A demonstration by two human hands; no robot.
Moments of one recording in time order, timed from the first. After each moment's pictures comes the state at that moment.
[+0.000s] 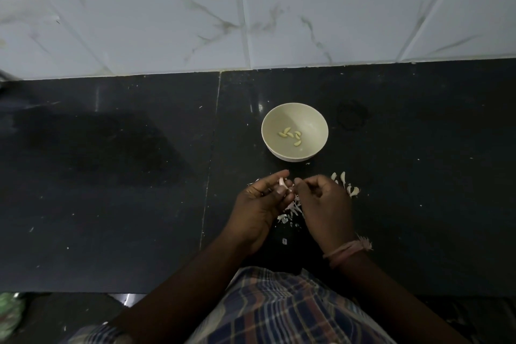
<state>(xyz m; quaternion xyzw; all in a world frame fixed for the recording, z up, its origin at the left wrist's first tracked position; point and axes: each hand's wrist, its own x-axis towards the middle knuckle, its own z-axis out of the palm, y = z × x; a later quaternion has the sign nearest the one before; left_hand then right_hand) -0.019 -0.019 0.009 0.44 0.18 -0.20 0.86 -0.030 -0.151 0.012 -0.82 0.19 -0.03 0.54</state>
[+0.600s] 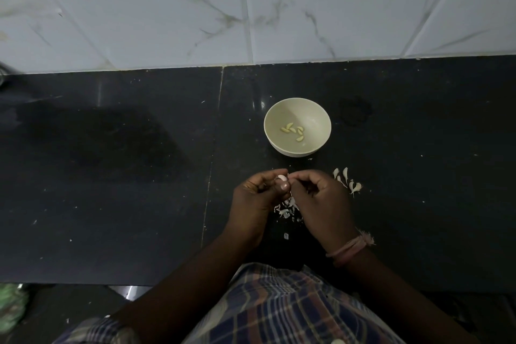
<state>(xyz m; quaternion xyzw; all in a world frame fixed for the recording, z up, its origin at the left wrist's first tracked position) -0.024 -0.015 -0.001 0.55 0.16 -0.13 0.81 -0.035 -0.147 0.021 -0.82 0.10 -0.04 0.56</state>
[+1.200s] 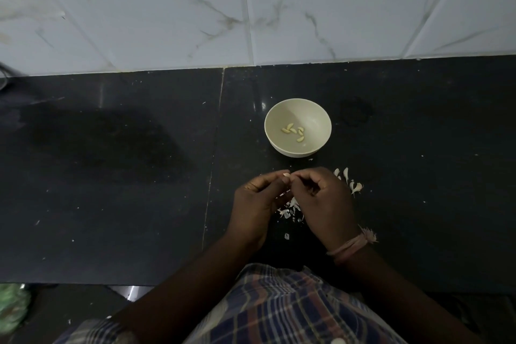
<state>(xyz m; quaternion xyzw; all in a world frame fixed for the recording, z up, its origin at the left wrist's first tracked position) -0.028 -0.021 0.016 0.50 0.19 -0.13 0.83 -0.032 -0.151 0.019 -0.85 0.04 -0.09 0.51</state>
